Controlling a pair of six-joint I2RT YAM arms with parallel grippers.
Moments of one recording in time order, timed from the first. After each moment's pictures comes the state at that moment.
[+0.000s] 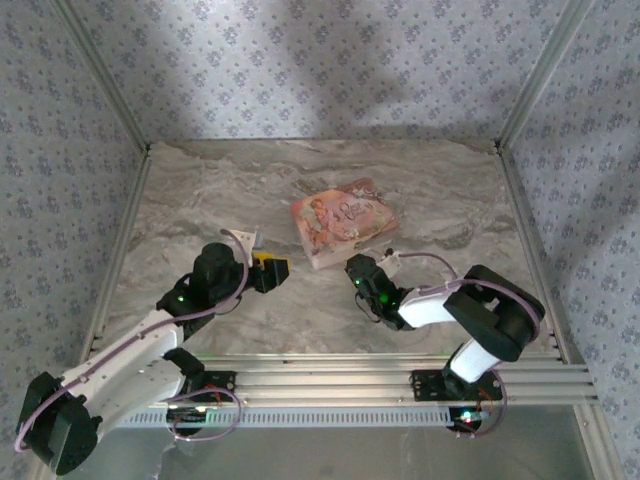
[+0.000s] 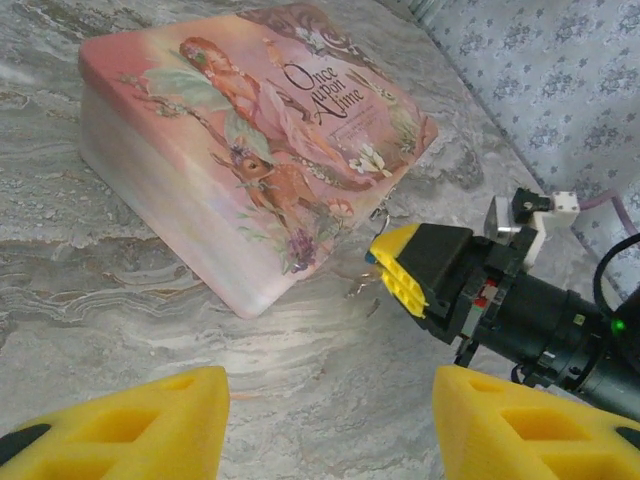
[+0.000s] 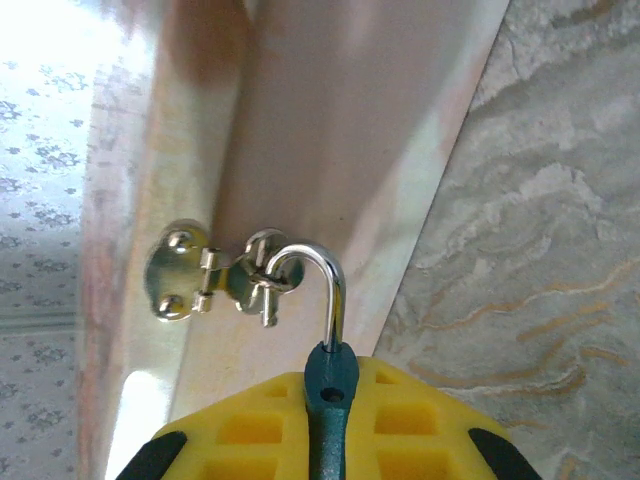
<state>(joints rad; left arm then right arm) -0.63 0.86 0.48 -0.04 0.20 -0.51 0.85 1.57 0.44 0.59 0.50 1.50</state>
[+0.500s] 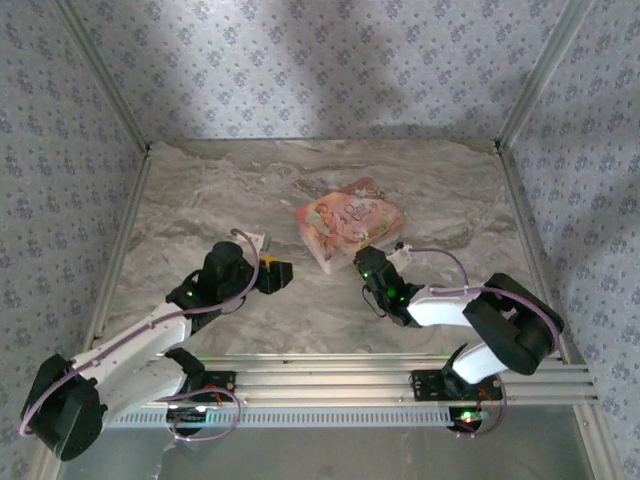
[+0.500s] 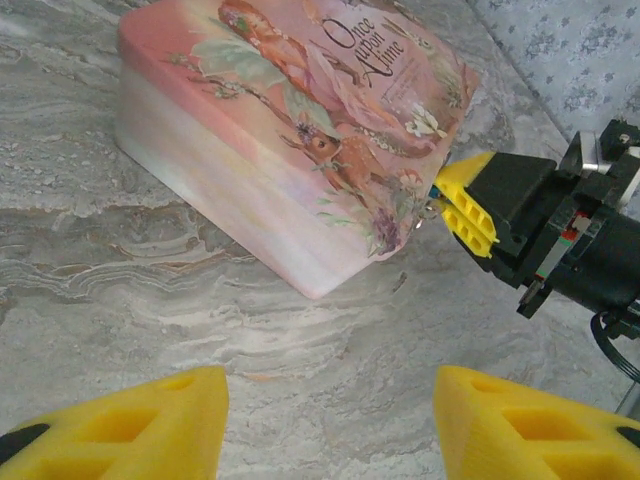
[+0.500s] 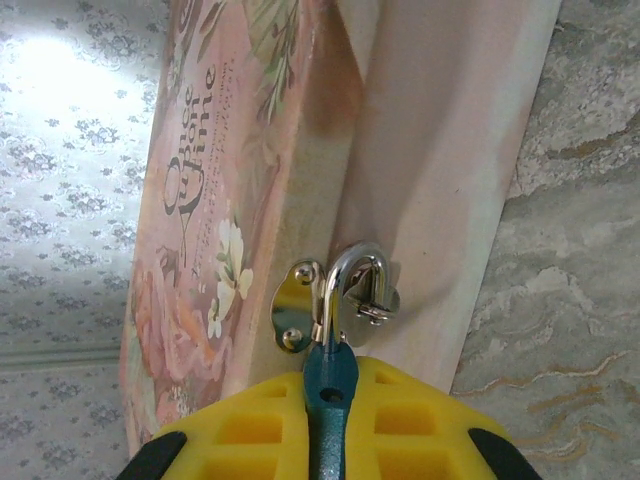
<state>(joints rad) -0.65 0.94 0.48 -0.03 0.19 -0.48 0.79 1.48 0.44 0.52 0.52 1.48</state>
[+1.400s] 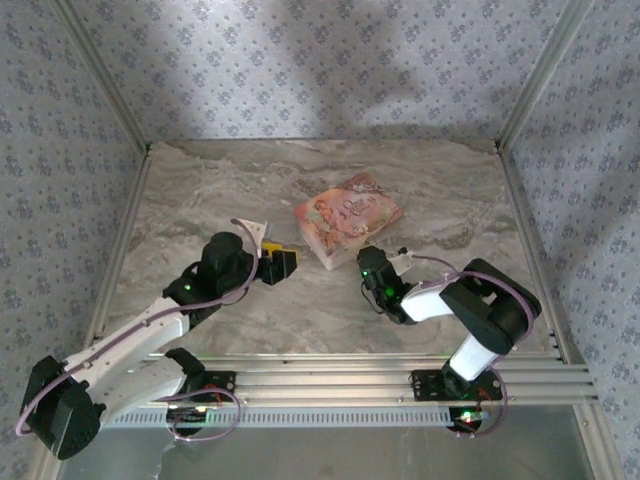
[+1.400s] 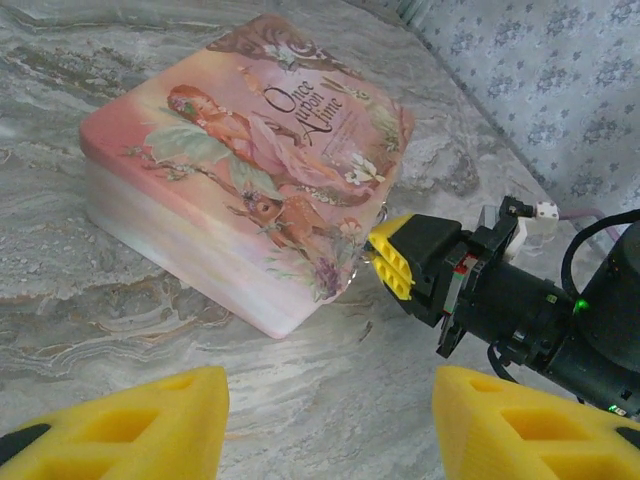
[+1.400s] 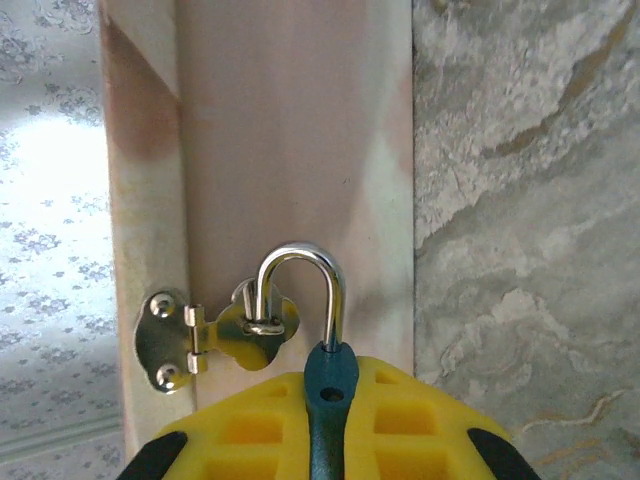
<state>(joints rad) -0.68 0.94 0.59 -0.06 0.16 -0.45 0.74 1.60 0.43 0.65 0.52 1.66</state>
